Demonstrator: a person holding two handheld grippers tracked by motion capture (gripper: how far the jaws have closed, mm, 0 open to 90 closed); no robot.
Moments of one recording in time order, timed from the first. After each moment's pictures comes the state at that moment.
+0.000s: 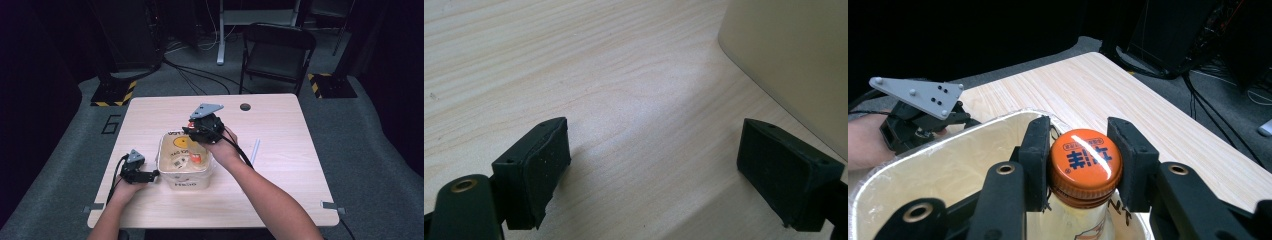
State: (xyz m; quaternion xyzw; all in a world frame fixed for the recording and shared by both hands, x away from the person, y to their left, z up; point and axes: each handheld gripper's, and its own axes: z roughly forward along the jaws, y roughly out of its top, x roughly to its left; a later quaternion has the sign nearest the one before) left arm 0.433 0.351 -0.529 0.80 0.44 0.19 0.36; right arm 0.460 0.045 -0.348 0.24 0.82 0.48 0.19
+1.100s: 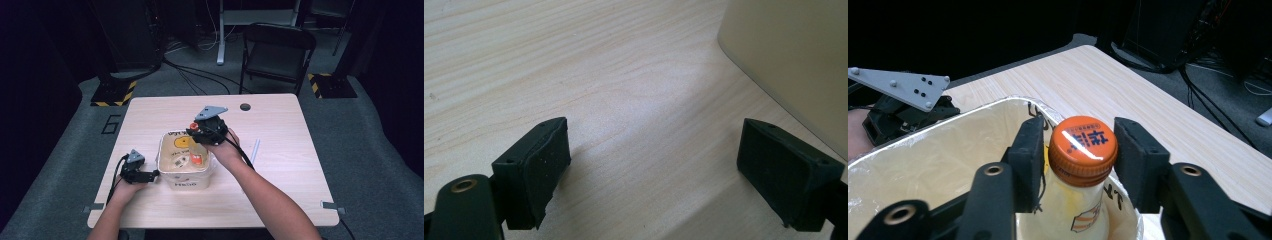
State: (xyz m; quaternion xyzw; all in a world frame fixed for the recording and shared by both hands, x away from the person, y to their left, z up) left arm 0.433 0.351 -0.529 0.80 0.44 0.19 0.36; right arm 0.466 0.035 -0.361 0.26 0.82 0.48 0.18
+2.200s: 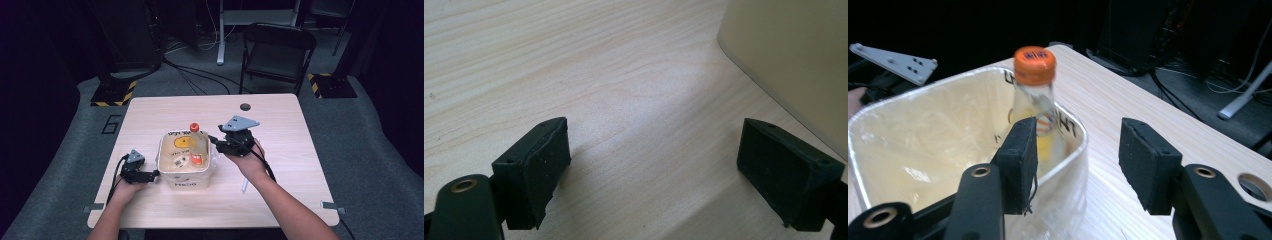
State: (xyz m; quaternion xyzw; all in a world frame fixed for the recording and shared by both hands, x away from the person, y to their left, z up) left arm 0.433 0.350 -0.529 0.80 0.44 0.19 0.36; right arm 0.427 -0.035 -0.367 0.28 0.79 0.49 0.23
